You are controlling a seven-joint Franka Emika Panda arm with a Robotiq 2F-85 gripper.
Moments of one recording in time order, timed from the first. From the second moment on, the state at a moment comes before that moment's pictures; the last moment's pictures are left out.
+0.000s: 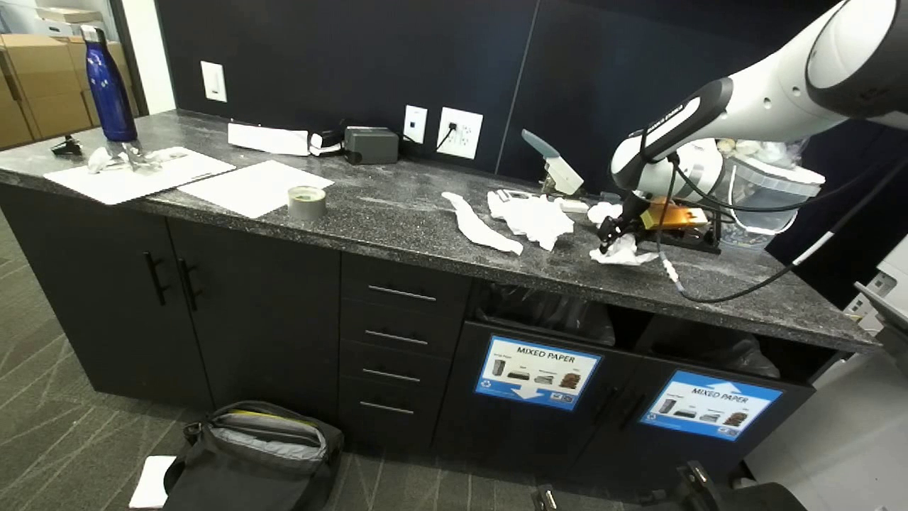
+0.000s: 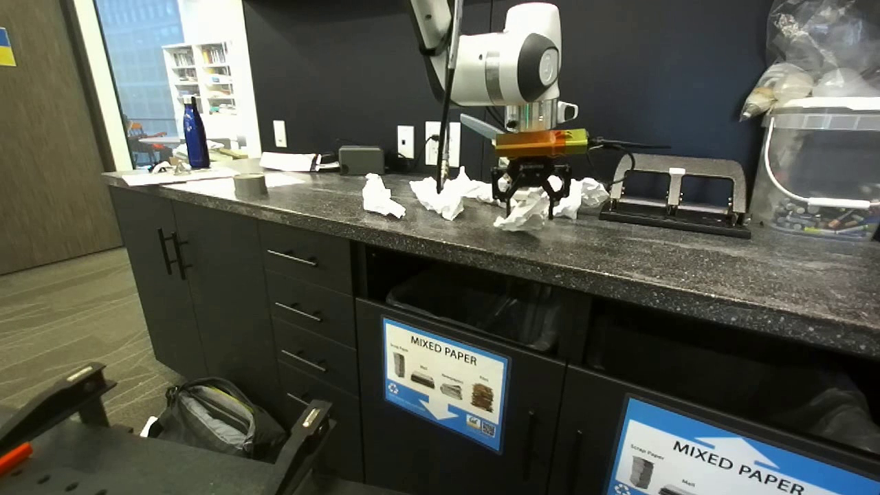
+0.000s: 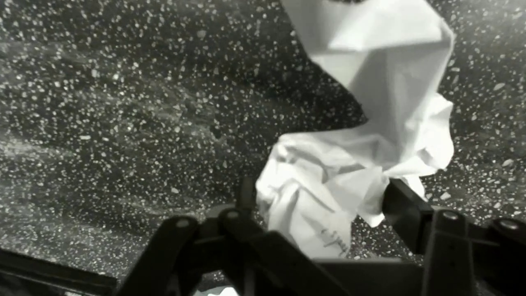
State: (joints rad) arm -0.28 0.79 -0.07 -1.50 0.02 2.51 -0.40
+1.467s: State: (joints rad) arm -0.33 0.54 0.09 -1.96 0.24 2.34 -0.57
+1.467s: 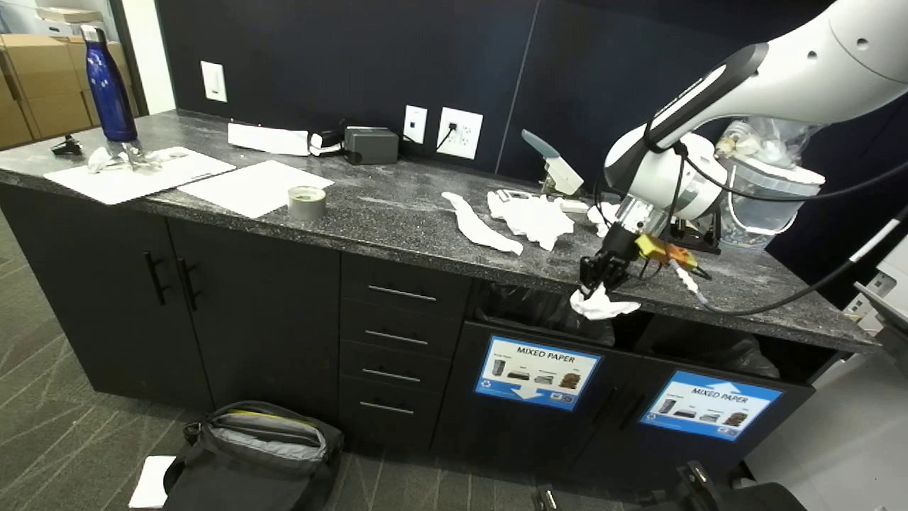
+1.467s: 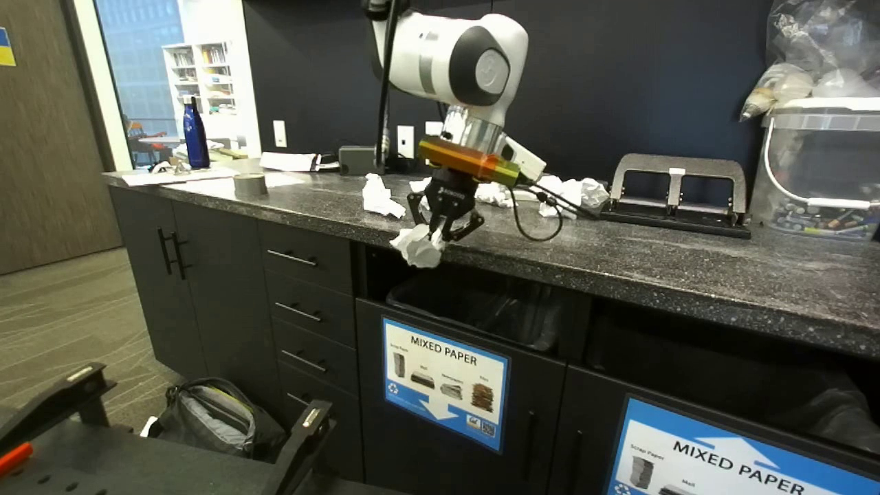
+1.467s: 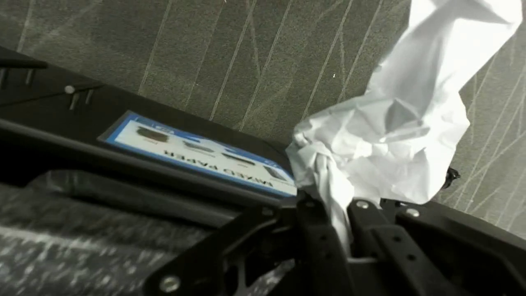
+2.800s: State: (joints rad) arm -0.20 0.82 0.10 -2.48 -0.10 3.69 -0.33
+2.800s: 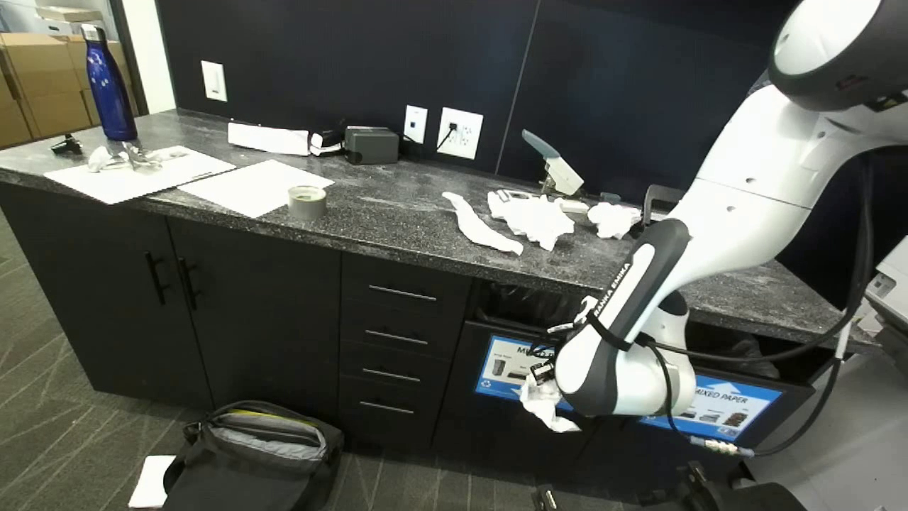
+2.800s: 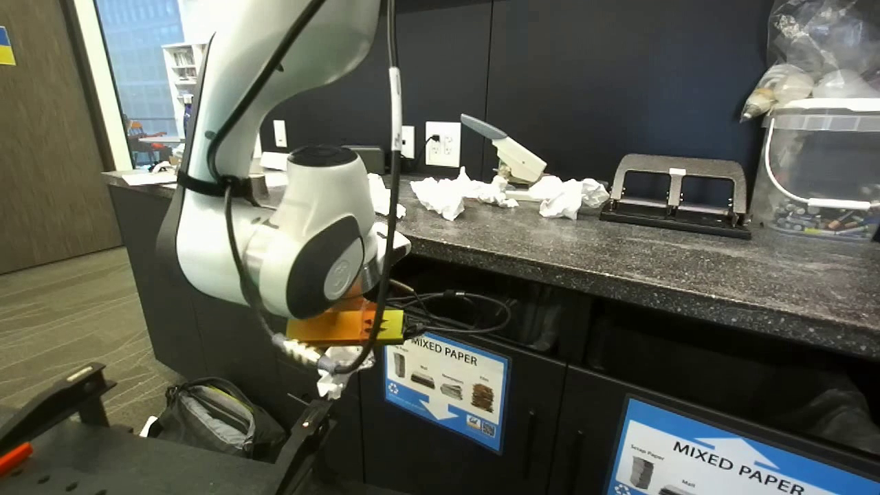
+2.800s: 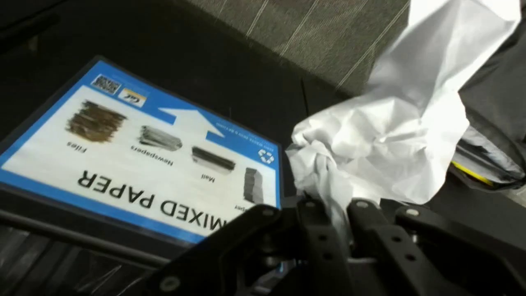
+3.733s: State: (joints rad) arm -0.19 1.10 -0.01 -2.14 -0.16 4.21 -0.15
